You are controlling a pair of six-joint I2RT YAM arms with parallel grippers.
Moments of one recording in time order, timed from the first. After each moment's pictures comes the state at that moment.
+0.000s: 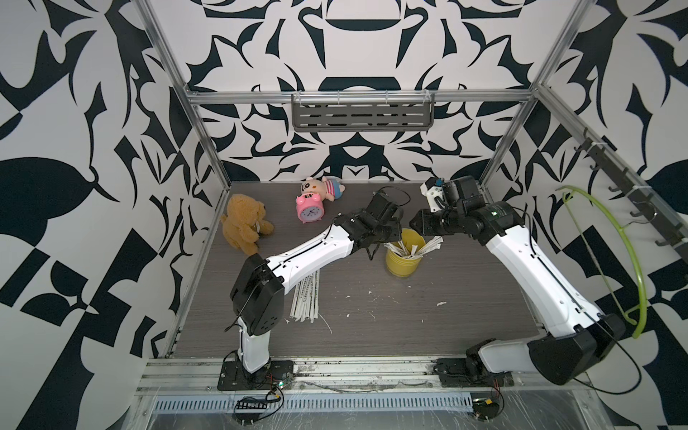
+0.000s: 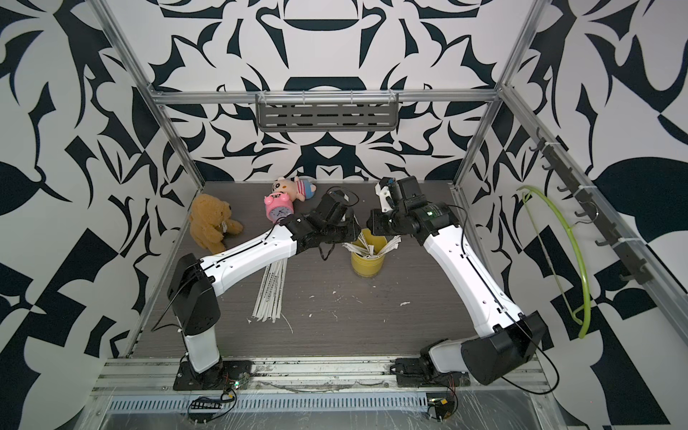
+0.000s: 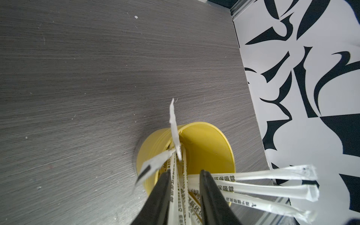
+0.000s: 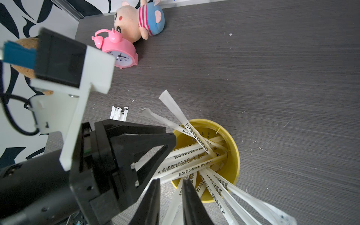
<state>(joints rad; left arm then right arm) -0.90 1.87 1.66 -0.52 -0.01 -0.76 0.37 1.37 1.50 -0.98 -0.22 0.33</state>
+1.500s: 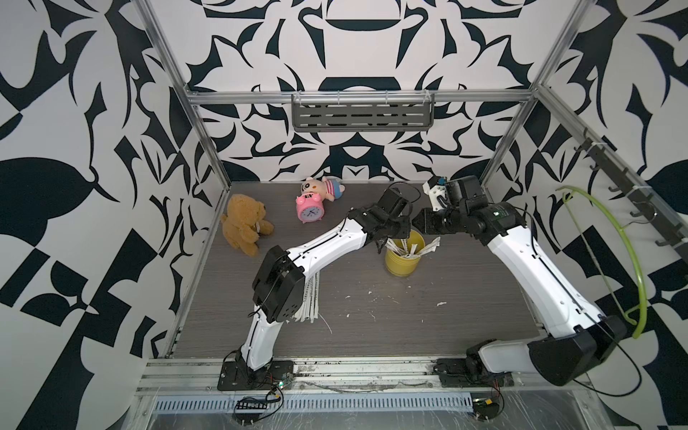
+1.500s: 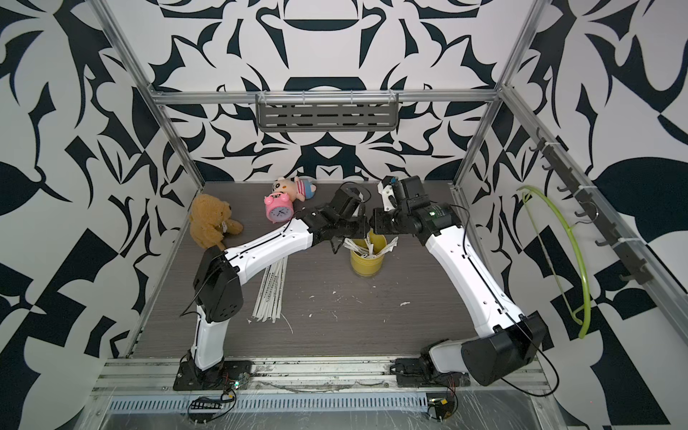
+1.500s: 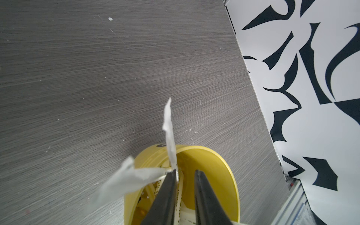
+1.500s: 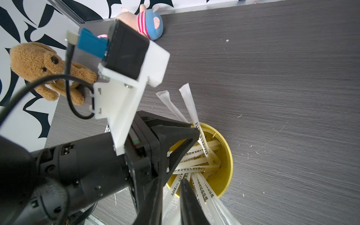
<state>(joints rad) -0.89 2.04 1.85 -0.55 0.05 -0.64 0.35 1.36 1.48 -0.96 -0.22 0.31</state>
